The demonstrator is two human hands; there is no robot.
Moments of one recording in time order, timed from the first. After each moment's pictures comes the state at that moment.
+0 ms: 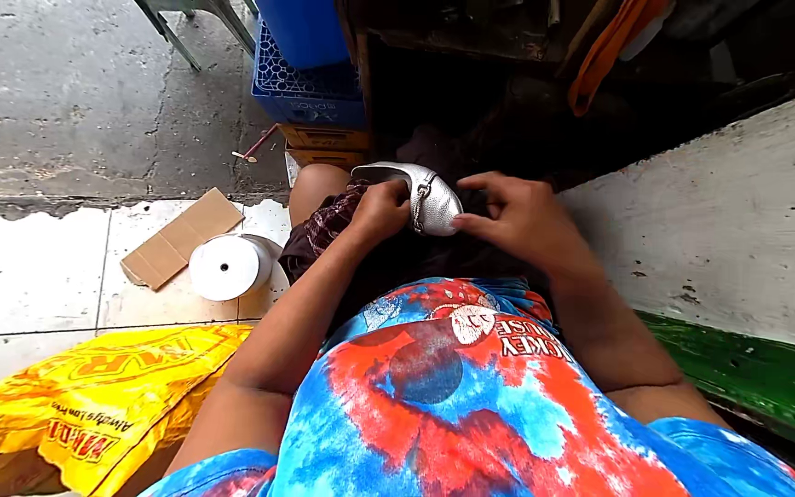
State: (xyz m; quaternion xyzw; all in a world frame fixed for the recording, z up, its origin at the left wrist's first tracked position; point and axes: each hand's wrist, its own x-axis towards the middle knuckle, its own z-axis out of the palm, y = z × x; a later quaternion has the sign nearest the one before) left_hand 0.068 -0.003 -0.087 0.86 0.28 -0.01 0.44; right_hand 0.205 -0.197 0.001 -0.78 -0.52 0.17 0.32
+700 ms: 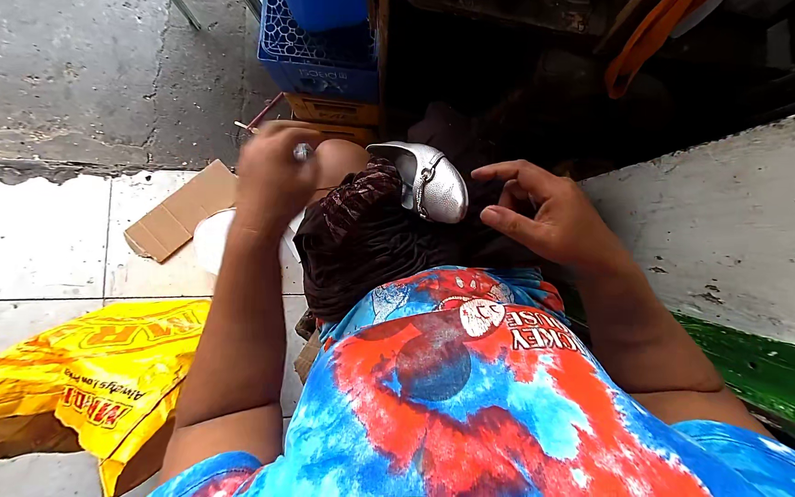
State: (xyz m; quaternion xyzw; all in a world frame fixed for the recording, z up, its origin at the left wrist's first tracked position) left_hand -0.029 0.067 -0.032 0.90 0.33 0.09 0.29; right_hand 0.200 -0.194 0.001 -0.67 -0.54 0.30 0.42
